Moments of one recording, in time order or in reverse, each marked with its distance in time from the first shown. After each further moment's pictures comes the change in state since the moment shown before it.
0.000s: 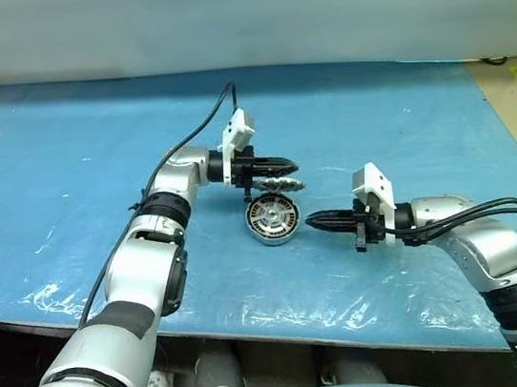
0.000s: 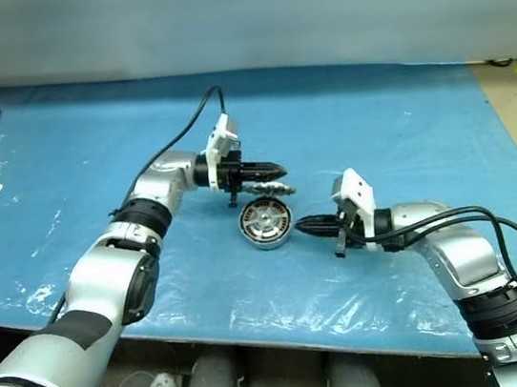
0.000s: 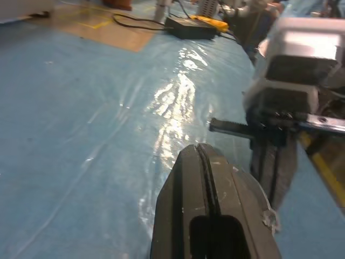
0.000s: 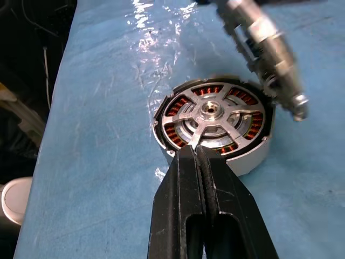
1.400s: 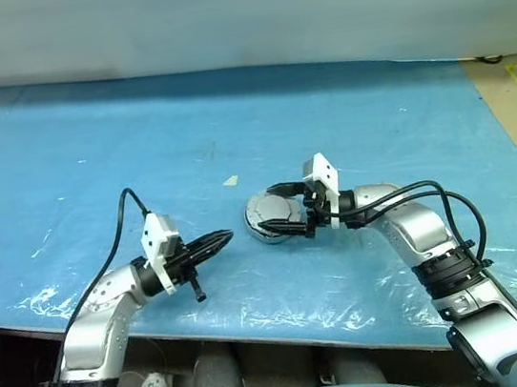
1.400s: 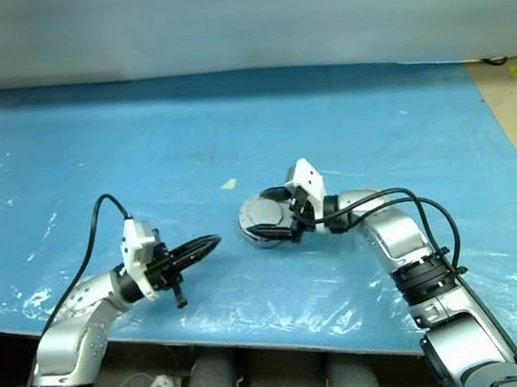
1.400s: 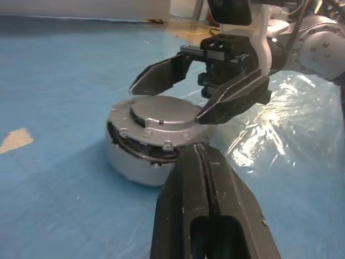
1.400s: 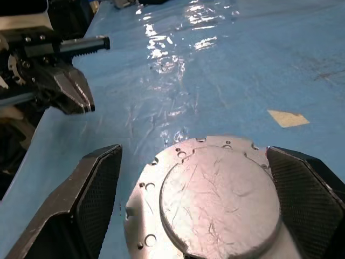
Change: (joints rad) left arm 1.084 0.260 0.144 -1.294 -0.271 0.202 0.516; right arm -0.237 0.243 0.174 0.316 -0.133 -0.175 -0.013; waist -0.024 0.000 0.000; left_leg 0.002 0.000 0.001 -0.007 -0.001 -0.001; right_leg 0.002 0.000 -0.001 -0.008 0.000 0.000
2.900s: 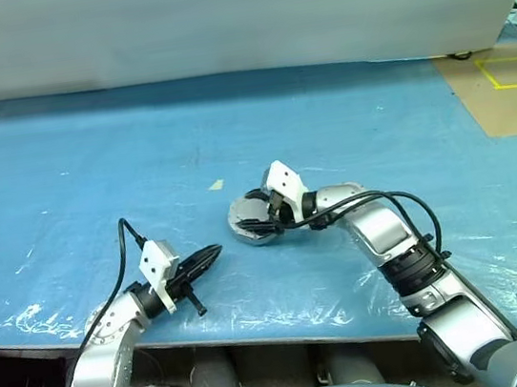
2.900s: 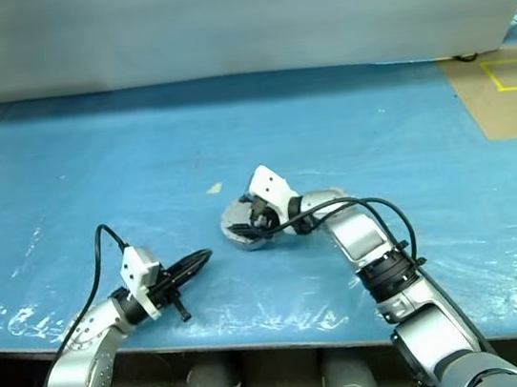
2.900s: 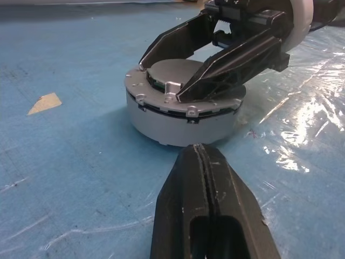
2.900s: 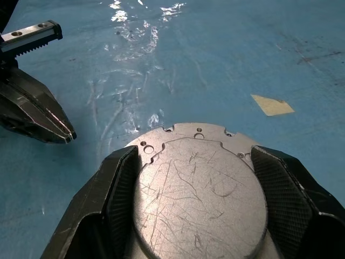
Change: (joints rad) left arm 0.102 -0.026 -0.048 0.119 0.099 -0.252 0.125; right arm -0.078 0.137 0.124 -0.005 -0.214 0.088 -0.158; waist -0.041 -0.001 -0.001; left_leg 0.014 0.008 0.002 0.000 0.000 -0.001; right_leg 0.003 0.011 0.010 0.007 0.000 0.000
